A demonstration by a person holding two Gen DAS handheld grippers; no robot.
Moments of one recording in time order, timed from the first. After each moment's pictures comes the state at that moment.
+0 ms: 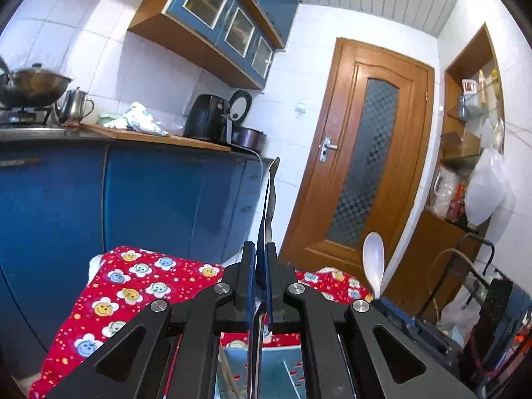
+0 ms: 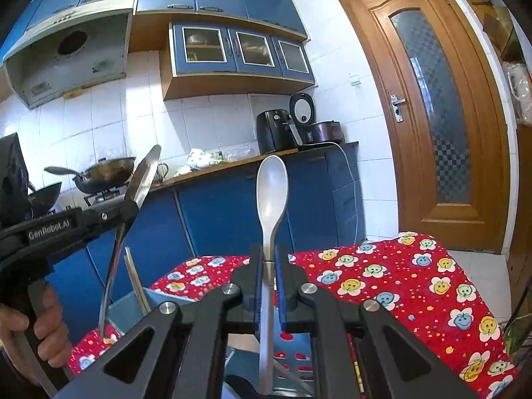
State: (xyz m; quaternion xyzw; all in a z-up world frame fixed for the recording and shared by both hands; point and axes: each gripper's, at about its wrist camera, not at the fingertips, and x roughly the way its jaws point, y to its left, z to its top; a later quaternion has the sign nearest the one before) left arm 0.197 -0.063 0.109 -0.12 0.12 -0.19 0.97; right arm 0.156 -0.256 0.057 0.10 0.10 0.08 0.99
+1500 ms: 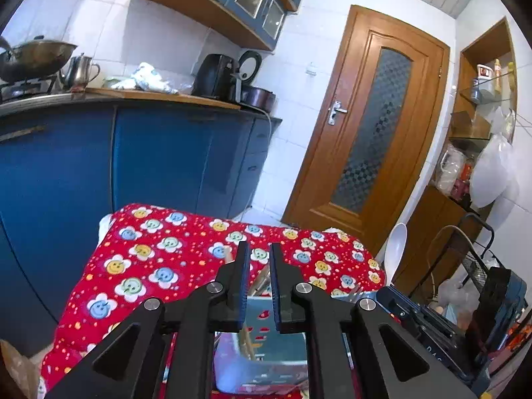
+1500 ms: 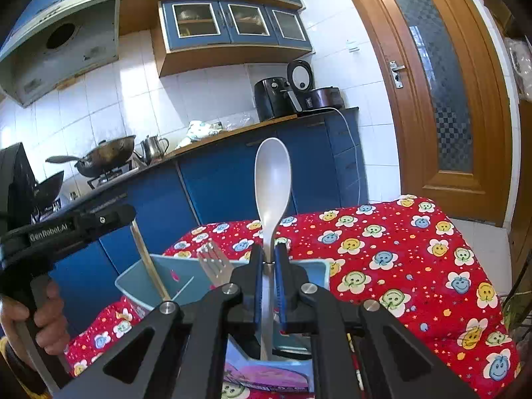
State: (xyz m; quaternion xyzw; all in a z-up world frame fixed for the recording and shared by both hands) left arm 0.190 -0.052 0.097 -0.11 0.23 -0.19 0.95; right arm 0.145 -0.260 0.050 0.12 0.18 0.09 0.97
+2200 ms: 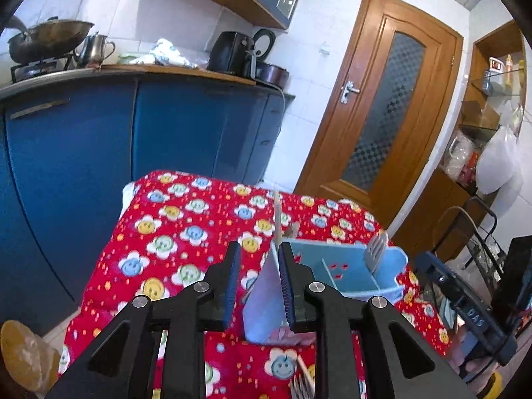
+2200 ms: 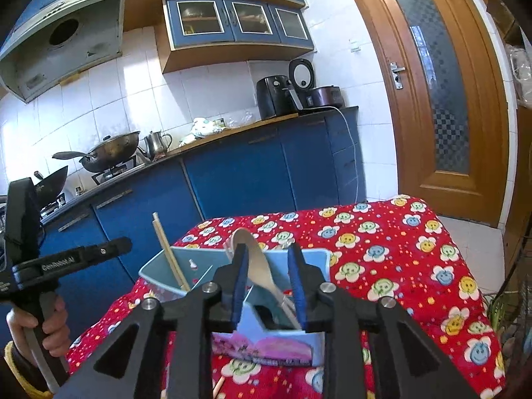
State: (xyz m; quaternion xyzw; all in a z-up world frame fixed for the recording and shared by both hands) left arm 0.164 -0.020 0.080 -0.10 0.29 -0.17 0.94; right arm 0.114 -0.258 0.070 0.12 0.19 0.09 0.97
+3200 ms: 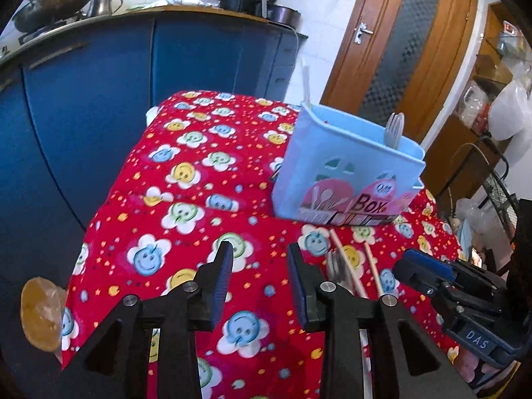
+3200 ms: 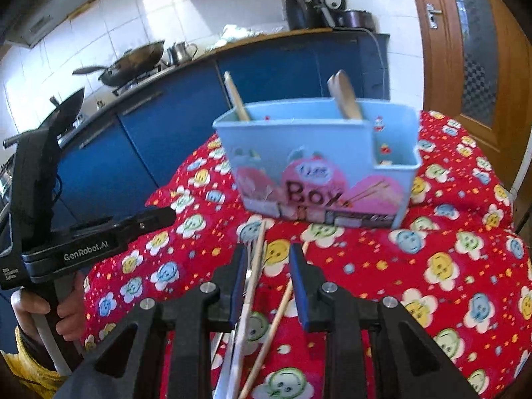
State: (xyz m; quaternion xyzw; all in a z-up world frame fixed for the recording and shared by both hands) left arm 0.105 0.002 0.023 -0.06 0.40 -0.15 0.90; right arm 0.067 -0.171 0.021 0.08 0.37 0.15 0.91
